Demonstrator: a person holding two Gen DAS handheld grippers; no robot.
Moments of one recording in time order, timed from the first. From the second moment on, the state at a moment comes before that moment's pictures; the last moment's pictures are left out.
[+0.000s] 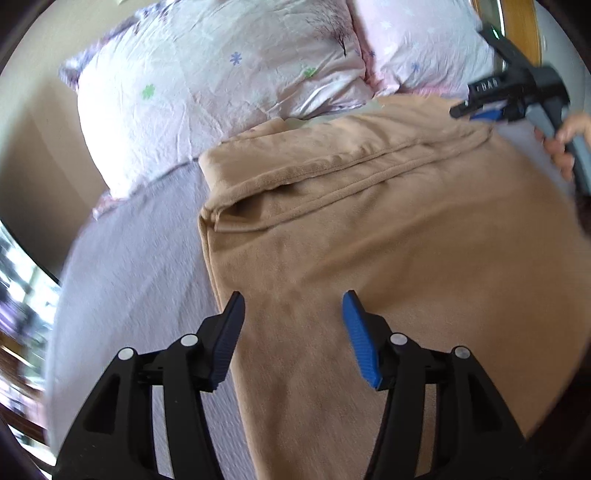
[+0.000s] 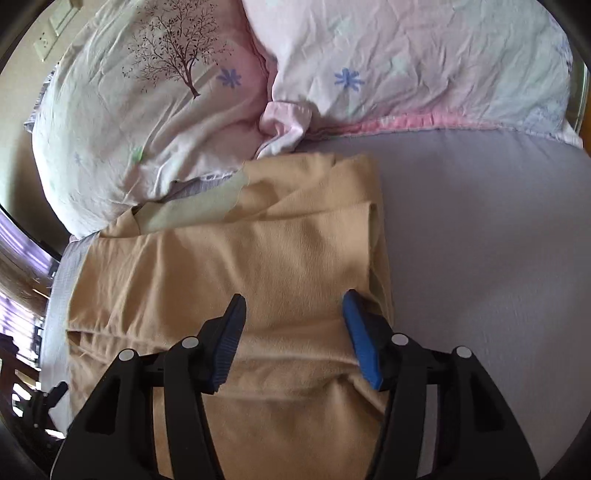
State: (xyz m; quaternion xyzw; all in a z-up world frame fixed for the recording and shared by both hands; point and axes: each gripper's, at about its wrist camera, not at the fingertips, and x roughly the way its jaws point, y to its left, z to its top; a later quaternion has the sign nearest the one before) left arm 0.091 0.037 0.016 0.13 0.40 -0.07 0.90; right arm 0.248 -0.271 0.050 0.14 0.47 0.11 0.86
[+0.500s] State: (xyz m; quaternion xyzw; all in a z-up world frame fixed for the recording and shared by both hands) left arm -0.061 0.161 0.010 -0.15 0.38 -0.22 0.89; right arm -0.015 -0.356 0.047 0.19 0.39 0.31 0.84
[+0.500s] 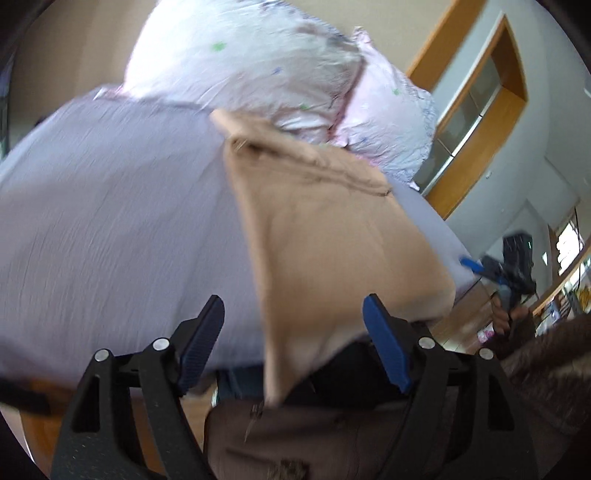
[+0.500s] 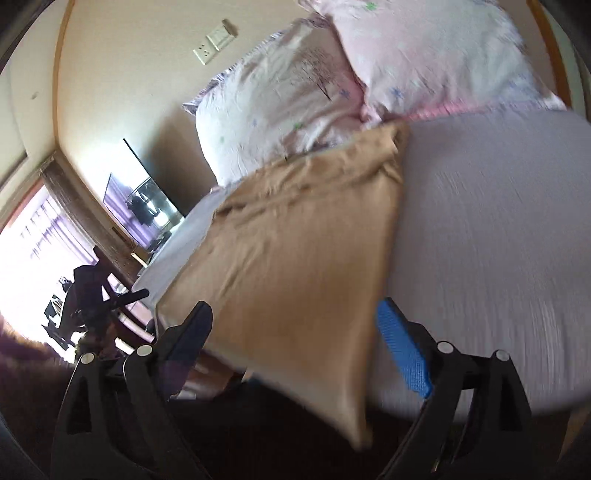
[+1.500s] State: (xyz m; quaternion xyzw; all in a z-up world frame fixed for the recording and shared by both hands) left arm 0.102 0.145 0.102 -0.24 0.27 -0.25 0.90; right arm 0.154 -0.303 0.150 0.21 0.22 0.39 0.87
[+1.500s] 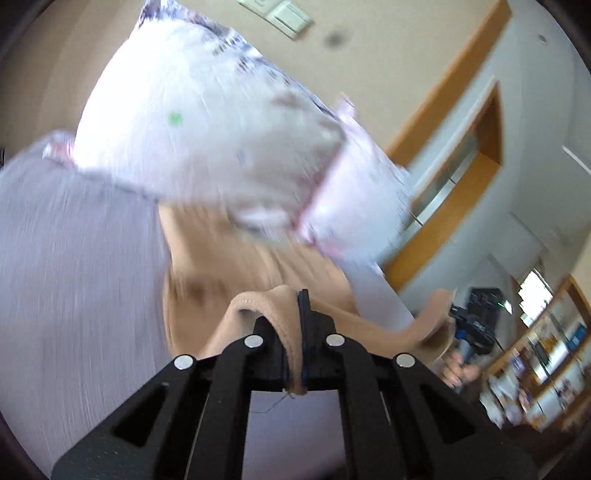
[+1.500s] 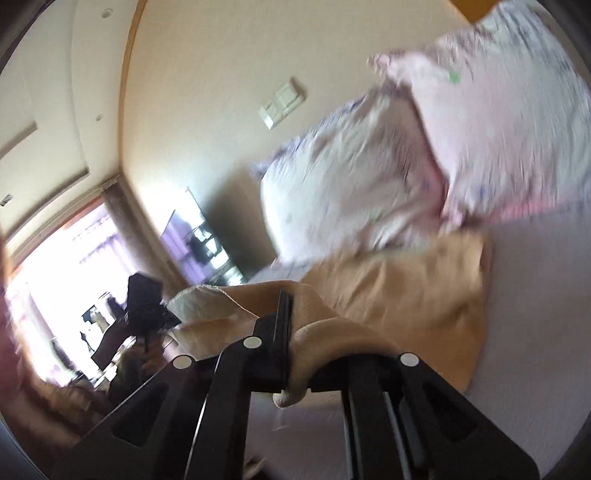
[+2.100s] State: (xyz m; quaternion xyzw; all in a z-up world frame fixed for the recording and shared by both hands) left arm 0.289 0.188 0.019 -0.39 0.38 -0.11 0.83; right arm 0.368 -0.289 0.073 0.30 0.32 0.18 0.88
